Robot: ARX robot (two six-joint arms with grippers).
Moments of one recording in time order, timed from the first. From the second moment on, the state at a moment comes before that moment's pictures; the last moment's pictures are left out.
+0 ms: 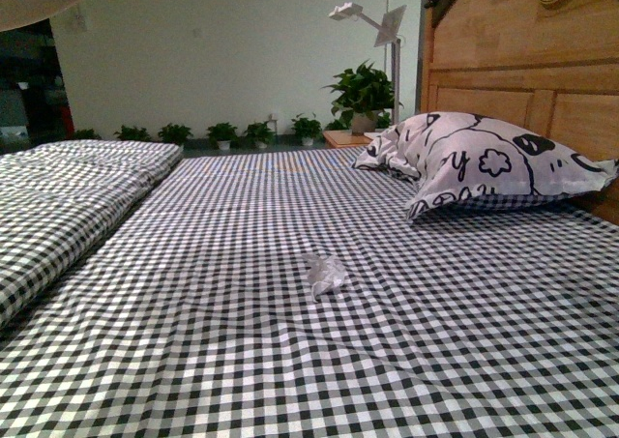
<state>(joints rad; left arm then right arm) -0.05 0.73 0.60 0.09 0.01 0.23 0.42 0.60 0.55 -0.17 0.51 0.19</state>
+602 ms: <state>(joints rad) 0.01 0.98 0.83 -0.14 0.10 0.06 0.42 0.59 0.55 -0.17 0.52 0.19</state>
